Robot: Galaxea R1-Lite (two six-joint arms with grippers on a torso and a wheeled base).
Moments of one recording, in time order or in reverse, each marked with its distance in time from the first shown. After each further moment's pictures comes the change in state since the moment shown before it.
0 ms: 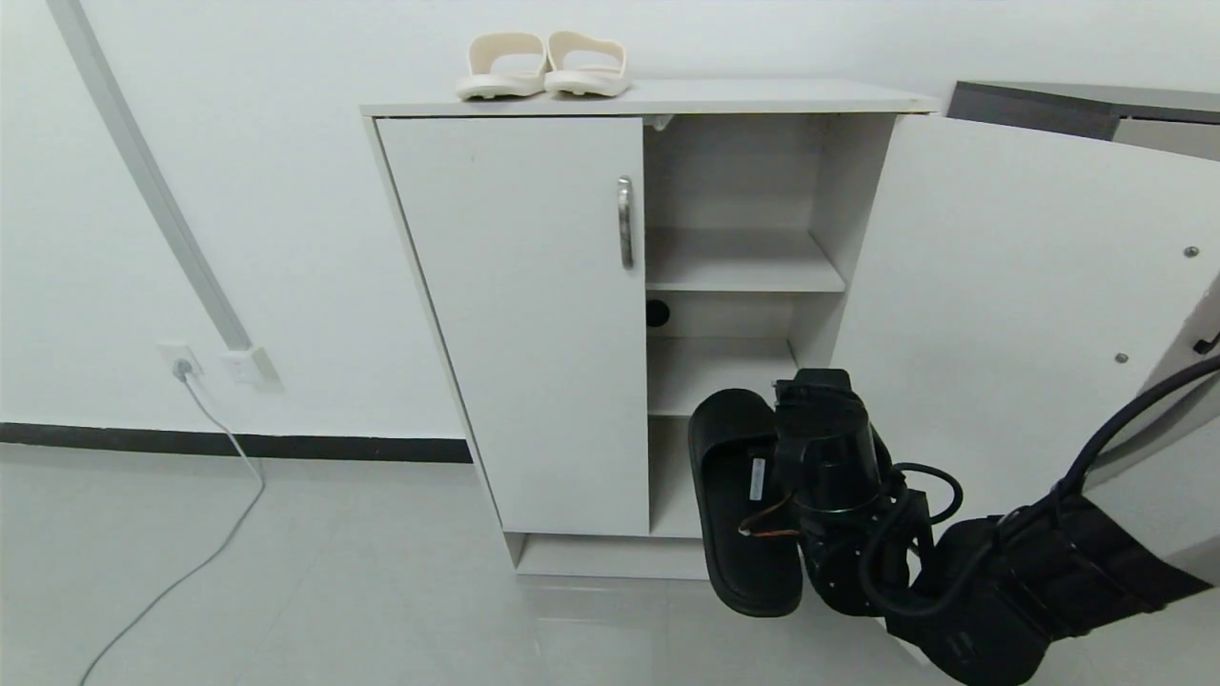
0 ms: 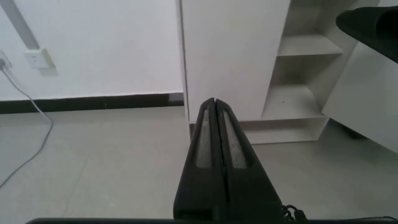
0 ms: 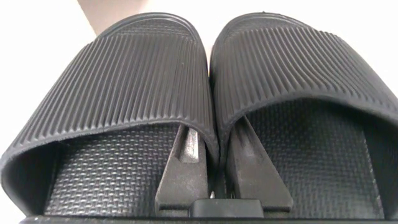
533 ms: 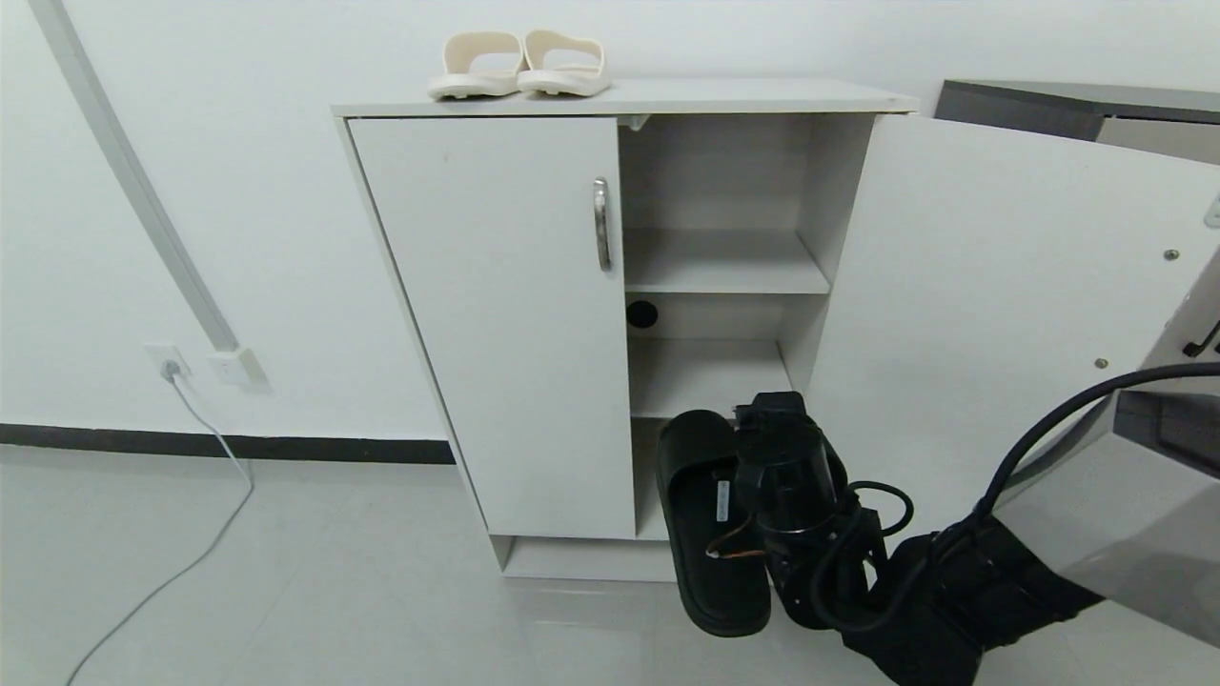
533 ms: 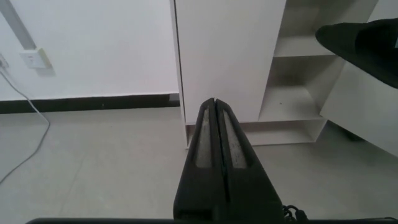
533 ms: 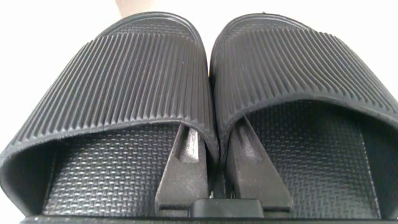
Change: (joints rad) left arm 0.001 0.000 0.000 0.000 0.000 0.001; right arm 0.027 0.101 -0.044 -0.045 0.066 -0.005
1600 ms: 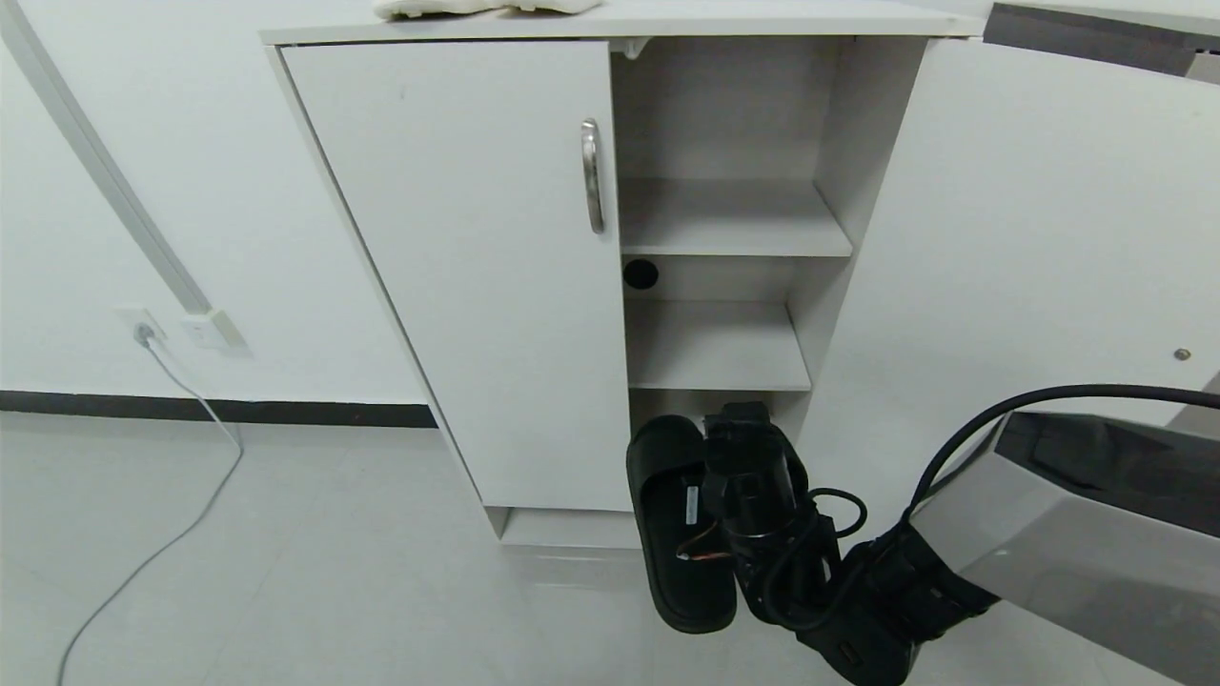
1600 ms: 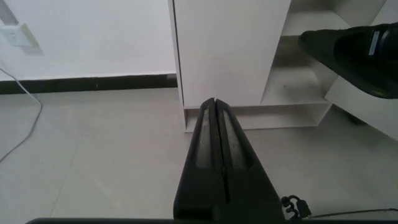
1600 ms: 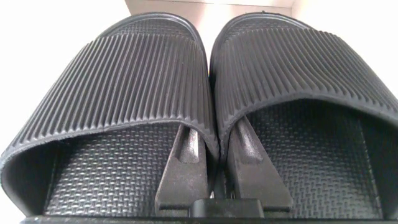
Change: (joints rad) left arm -0.001 0.001 0.000 0.000 0.000 0.001; right arm 0.011 0.117 -0.094 -0.060 0.049 -0.003
